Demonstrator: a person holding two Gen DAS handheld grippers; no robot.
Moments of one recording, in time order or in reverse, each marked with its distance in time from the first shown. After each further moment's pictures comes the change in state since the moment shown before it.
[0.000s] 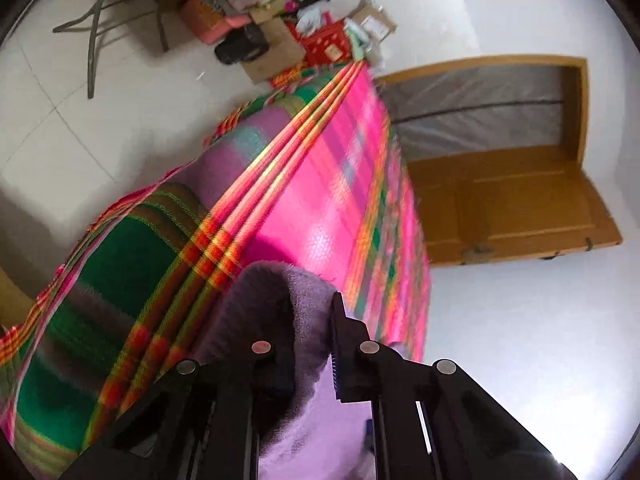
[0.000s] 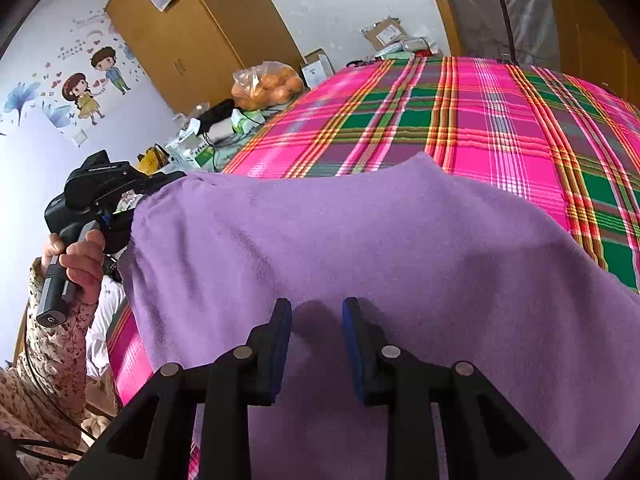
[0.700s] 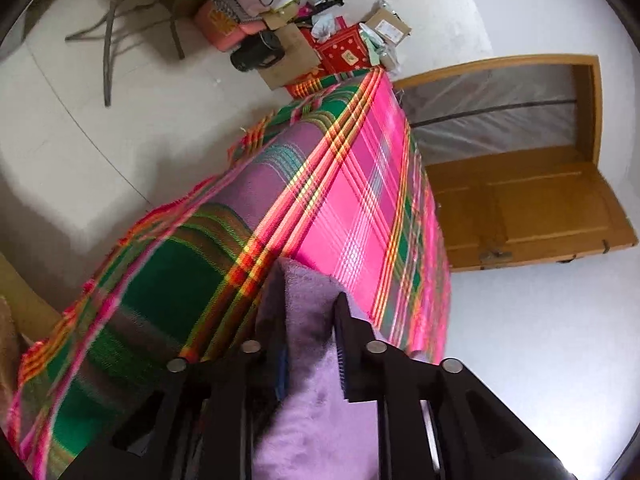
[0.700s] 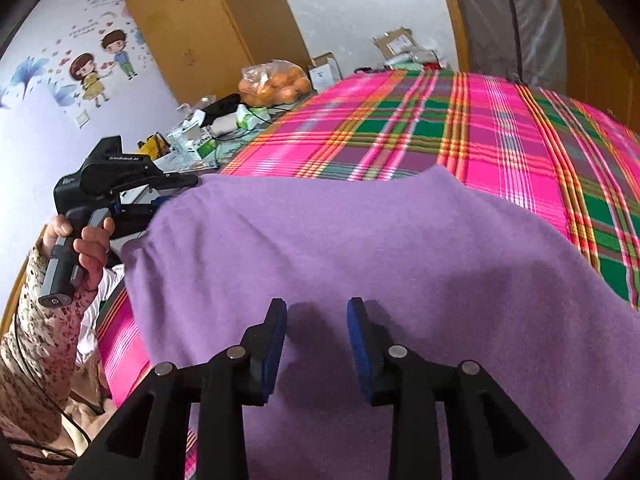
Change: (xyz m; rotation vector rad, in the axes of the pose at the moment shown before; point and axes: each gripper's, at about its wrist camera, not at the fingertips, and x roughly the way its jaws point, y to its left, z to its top) left arm 0.007 0.014 0.015 0.022 -0.006 0.130; right arm -0.002 0.025 -0.002 -0.102 -0.015 -0.050
